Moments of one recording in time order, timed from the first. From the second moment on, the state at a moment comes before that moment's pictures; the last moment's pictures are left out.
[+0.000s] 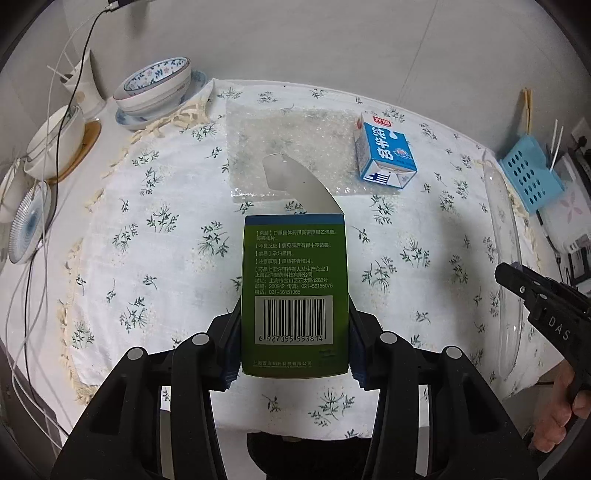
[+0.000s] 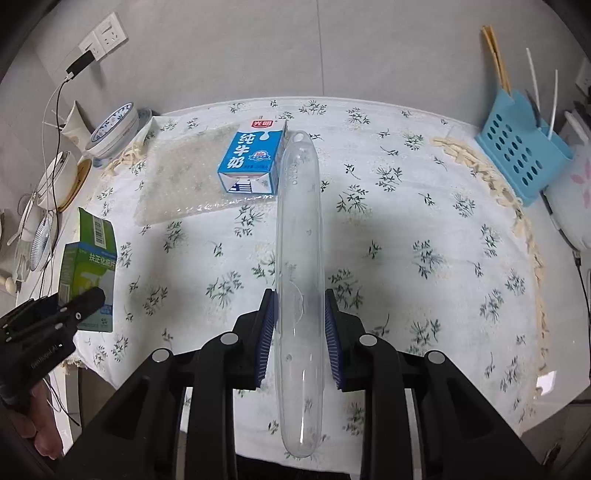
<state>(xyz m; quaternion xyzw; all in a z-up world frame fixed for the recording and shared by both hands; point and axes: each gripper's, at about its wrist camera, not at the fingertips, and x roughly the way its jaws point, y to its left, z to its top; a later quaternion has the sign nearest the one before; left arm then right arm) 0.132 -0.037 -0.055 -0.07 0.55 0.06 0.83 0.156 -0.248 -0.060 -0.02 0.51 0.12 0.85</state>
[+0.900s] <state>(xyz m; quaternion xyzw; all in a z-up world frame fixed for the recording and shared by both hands) 0.014 -0.051 -0.058 -0.09 0.54 0.02 0.83 0.030 -0.254 -0.047 -0.01 0.50 0.13 0.86</state>
